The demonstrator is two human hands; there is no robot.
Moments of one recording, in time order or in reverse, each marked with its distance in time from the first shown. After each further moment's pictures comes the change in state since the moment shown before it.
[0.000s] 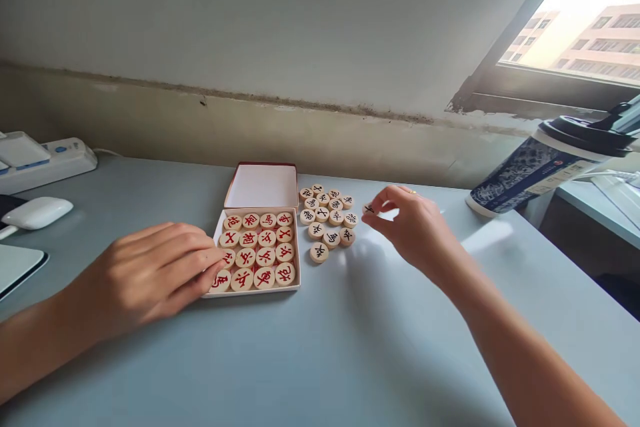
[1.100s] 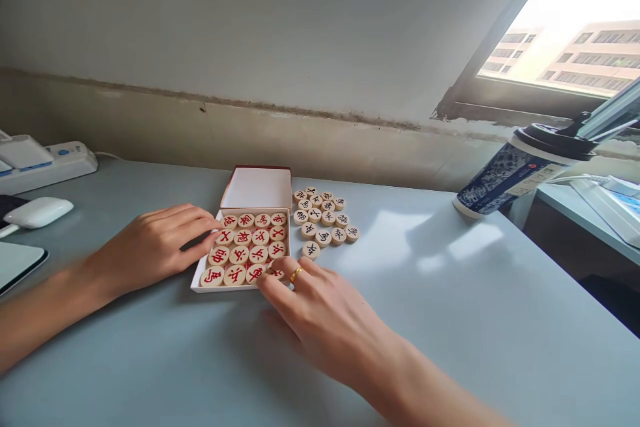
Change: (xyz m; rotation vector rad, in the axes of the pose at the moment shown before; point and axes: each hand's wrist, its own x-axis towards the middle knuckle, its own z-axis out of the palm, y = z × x) left_hand -0.012 -0.028 0.024 -0.011 -0.126 -0.191; right_hand -0.081 -0.051 0.044 -0.098 -0.191 -0.910
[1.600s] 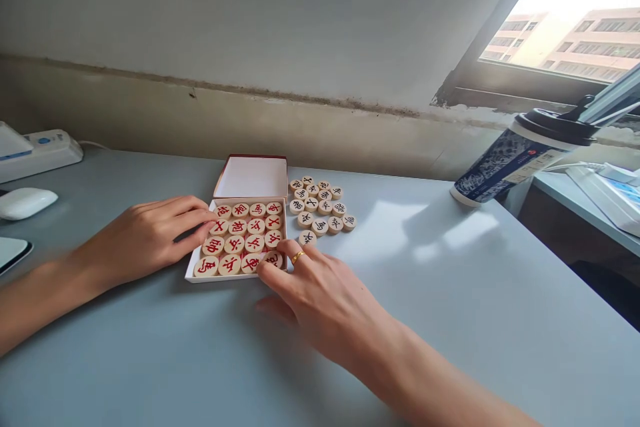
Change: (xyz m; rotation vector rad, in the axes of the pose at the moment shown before) left_hand 0.002 0.002 0.000 -0.011 -0.032 -0.018; right_hand 0.000 0.001 -0.002 -0.068 -0.041 0.040
